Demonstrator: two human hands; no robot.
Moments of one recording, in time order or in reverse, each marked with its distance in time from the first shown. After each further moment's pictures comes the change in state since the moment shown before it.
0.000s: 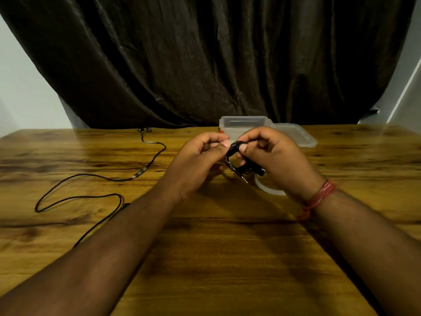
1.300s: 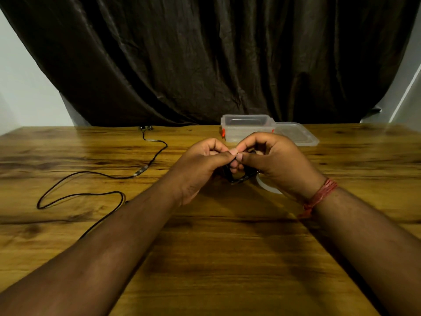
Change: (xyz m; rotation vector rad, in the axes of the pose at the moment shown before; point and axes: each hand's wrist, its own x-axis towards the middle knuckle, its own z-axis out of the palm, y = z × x) left_hand -0.002 0.000 0.002 -0.181 -0.137 -0.139; right_hand 0.001 0.006 0.003 0.091 -0.070 0.065
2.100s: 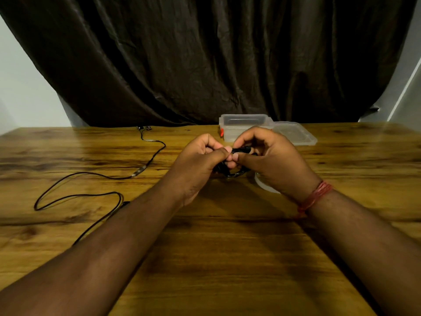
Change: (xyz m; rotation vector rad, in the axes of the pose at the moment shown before) left_hand 0.002 -0.003 0.005 -0.042 0.112 0.072; right_hand 0.000 -0.001 0.002 -0.196 0.062 -0.104
